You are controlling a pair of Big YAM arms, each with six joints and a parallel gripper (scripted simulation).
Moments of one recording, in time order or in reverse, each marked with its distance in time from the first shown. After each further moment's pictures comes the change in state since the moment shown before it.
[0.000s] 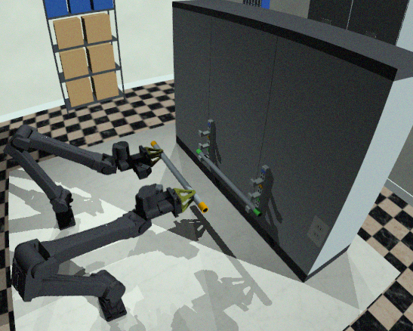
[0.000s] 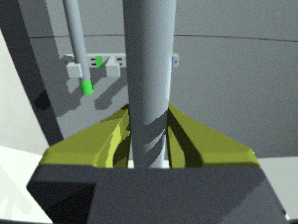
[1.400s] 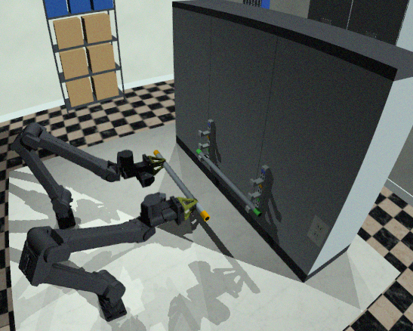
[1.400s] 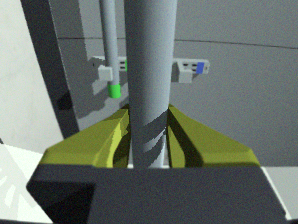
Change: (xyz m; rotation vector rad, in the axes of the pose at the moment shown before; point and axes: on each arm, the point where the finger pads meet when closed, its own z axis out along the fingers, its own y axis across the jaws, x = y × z) left arm 0.003 -0.056 0.011 0.038 -0.005 0.001; right arm -0.003 0.054 0.010 -0.038 -0.011 -0.013
